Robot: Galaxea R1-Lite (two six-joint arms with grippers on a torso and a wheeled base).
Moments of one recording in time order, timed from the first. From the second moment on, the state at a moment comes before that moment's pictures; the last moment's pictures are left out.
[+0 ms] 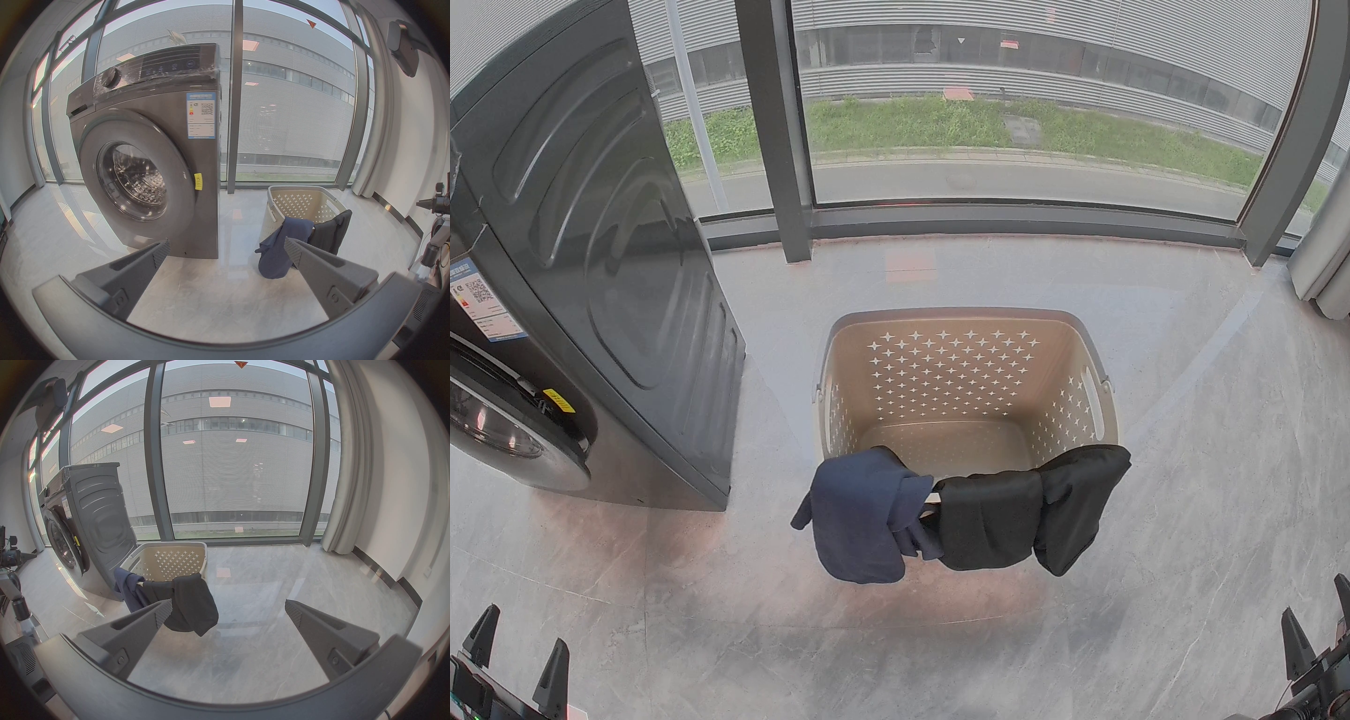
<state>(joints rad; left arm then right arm) 0.00 0.02 -0.02 0.00 0.00 -0.04 0.00 0.02 -0.02 0.00 -0.01 -0.01</state>
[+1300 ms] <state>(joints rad) 0.00 0.02 -0.02 0.00 0.00 -0.04 0.00 0.02 -0.02 0.00 -0.01 -0.01</state>
